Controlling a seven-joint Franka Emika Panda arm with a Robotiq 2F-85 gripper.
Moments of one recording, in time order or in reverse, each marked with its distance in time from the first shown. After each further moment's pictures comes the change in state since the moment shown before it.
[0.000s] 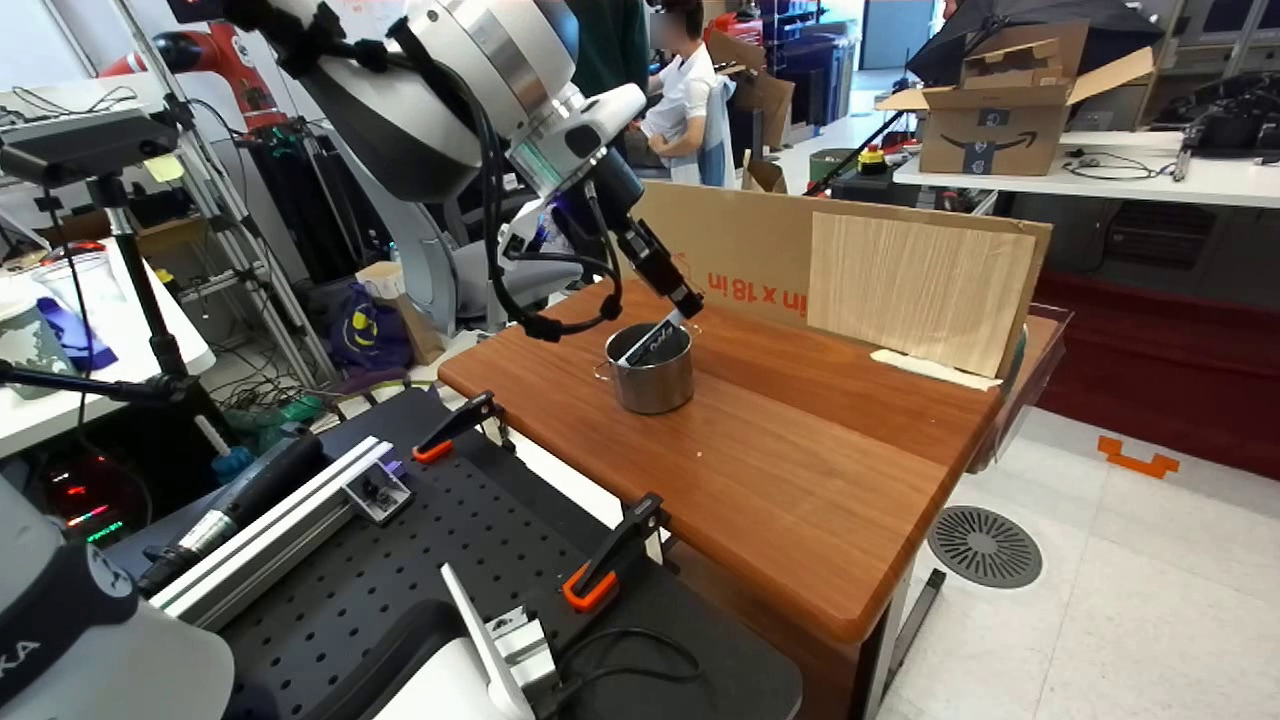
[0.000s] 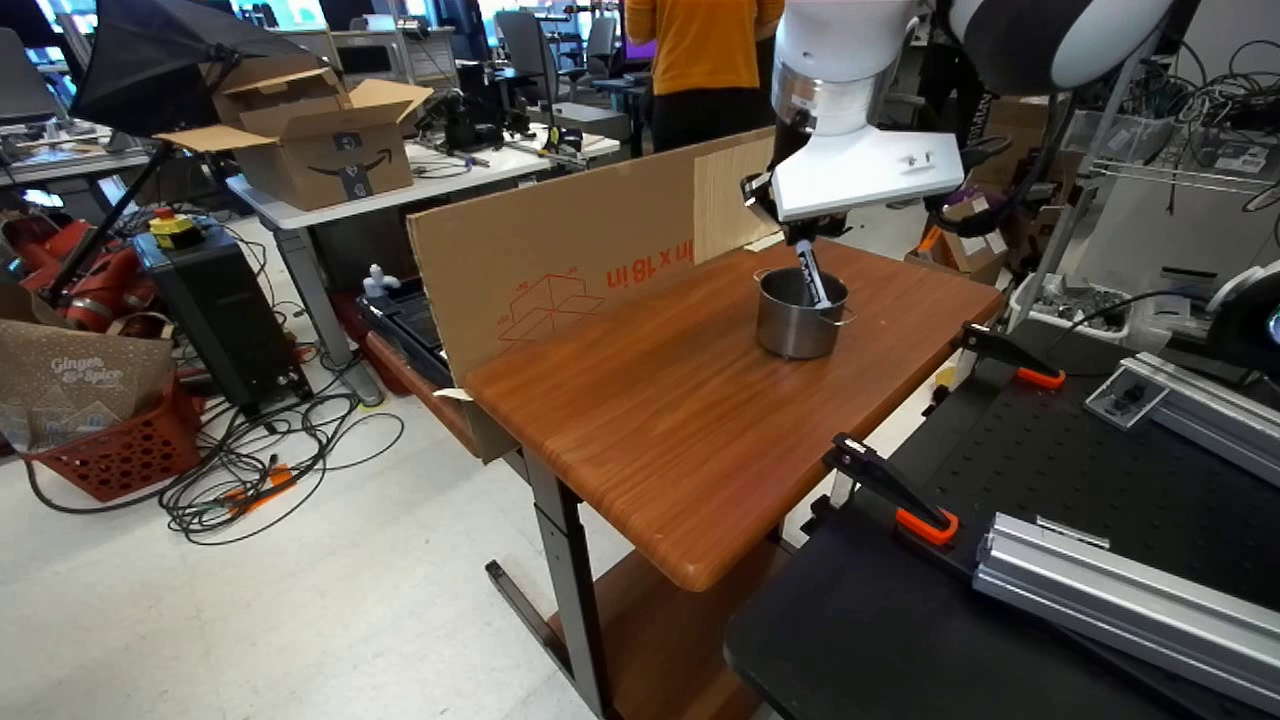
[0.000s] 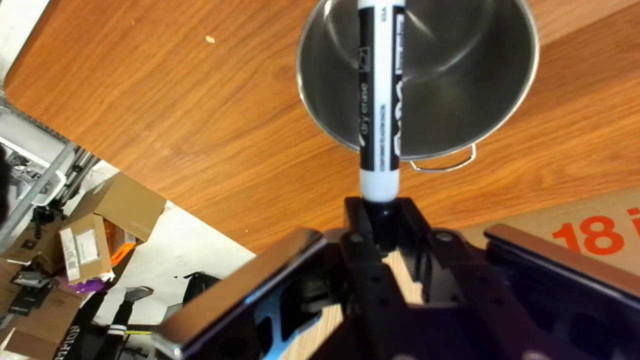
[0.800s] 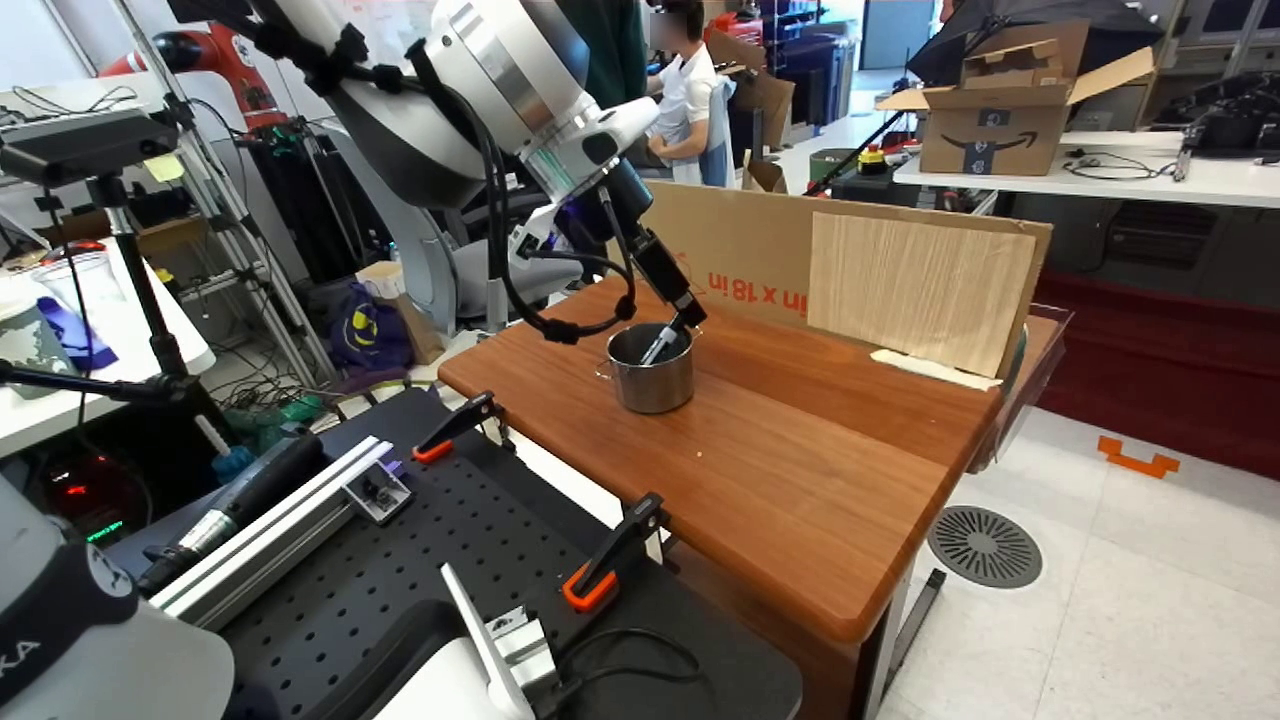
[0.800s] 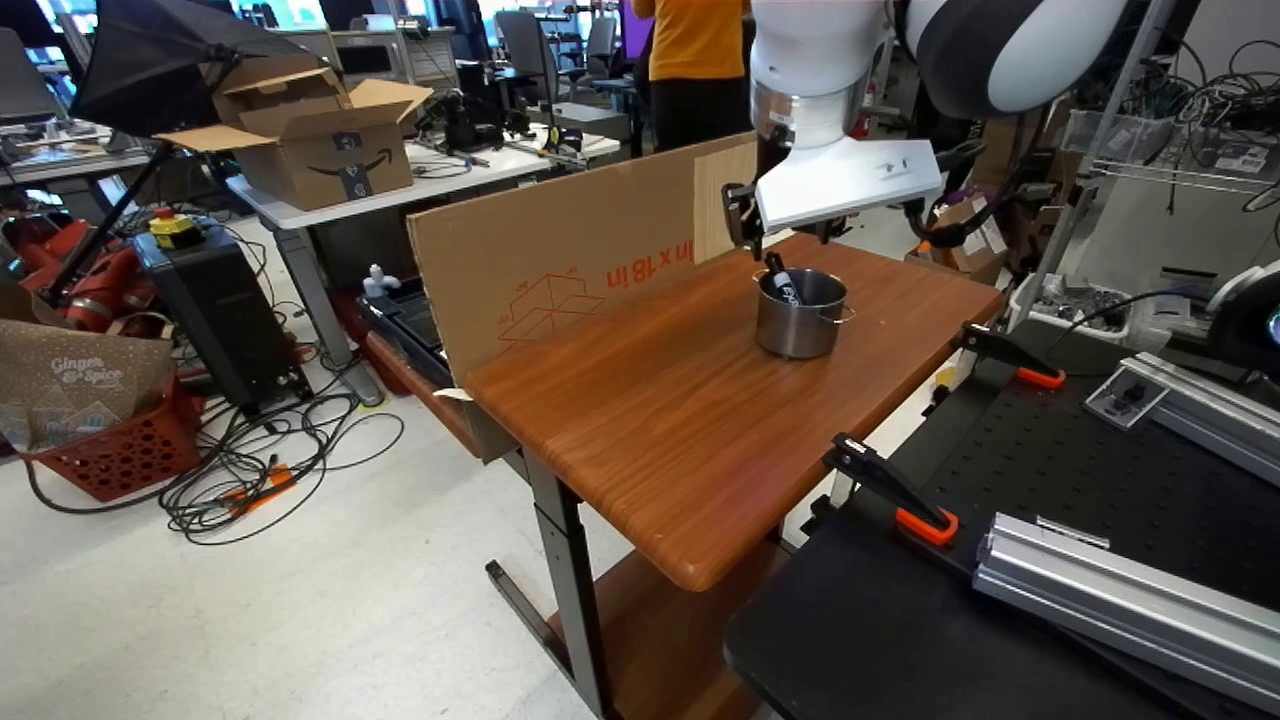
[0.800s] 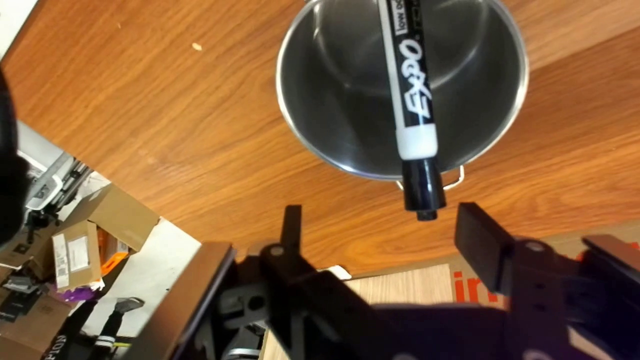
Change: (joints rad) arm -0.032 0.063 0.049 0.043 0.164 0.000 -0.166
